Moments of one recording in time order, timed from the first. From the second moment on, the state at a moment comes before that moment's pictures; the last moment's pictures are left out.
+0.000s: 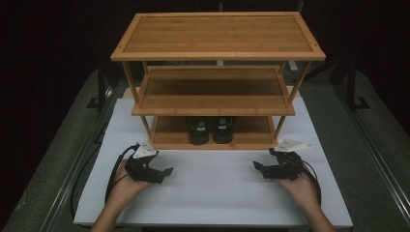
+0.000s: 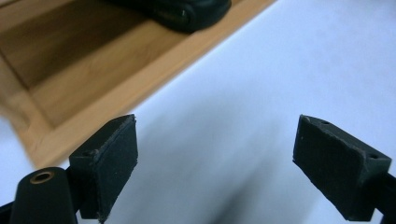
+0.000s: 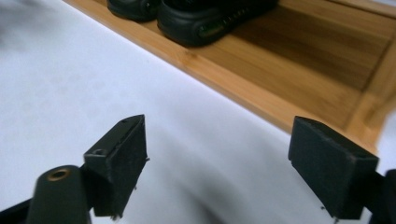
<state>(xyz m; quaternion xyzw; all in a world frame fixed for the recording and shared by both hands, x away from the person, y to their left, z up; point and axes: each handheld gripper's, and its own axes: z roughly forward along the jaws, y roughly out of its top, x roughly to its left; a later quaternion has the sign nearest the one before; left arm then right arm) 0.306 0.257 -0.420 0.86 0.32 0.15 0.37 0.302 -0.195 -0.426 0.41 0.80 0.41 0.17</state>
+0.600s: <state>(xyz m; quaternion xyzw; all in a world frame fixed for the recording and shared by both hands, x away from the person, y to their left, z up) 0.261 0.312 -0.444 0.85 0.36 0.16 0.35 0.255 -0.242 -0.449 0.45 0.79 0.37 0.20</state>
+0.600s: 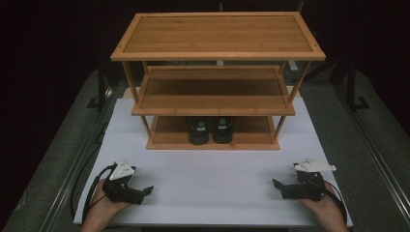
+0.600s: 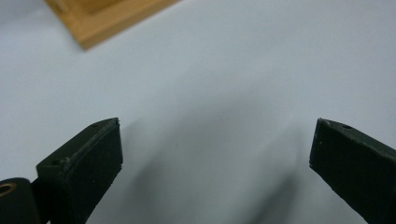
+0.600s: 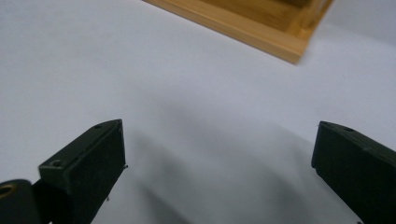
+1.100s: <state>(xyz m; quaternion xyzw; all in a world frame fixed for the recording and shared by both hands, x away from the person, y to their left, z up) 0.257 0.319 -0.452 0.85 0.37 0.16 0.34 0.255 -0.251 -0.458 0.46 0.80 0.33 0.18</state>
